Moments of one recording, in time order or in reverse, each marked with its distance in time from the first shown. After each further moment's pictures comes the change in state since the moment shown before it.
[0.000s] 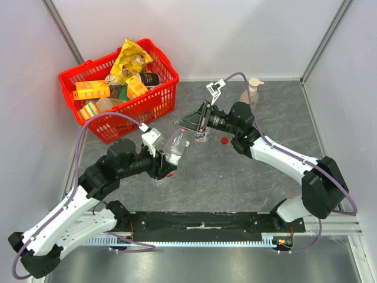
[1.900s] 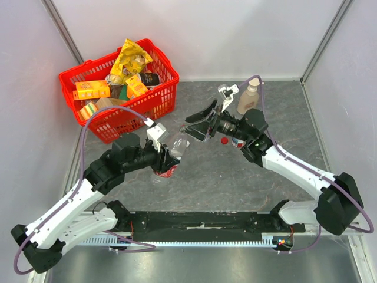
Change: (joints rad) left arm 0.000 0.082 0.041 0.074 0.023 0.045; right arm -0.002 -0.163 -0.094 0.032 0.025 -0.158
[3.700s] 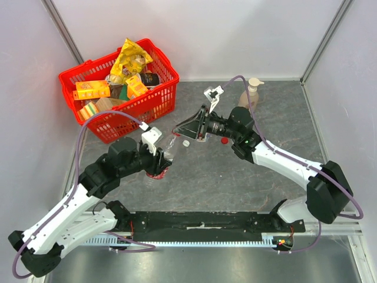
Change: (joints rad) left arm 0.002 -0.050 -0.018 -0.124 -0.151 0.049; right arm 0.048 0.120 0.064 -0.089 0.000 -0.040
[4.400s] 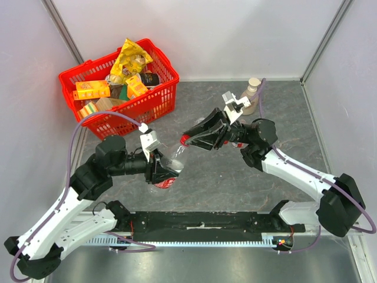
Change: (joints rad) left arm 0.008 -0.032 0.090 0.034 0.437 -0.003; right arm 0.000 -0.143 -0.108 0.431 -0.224 0.006
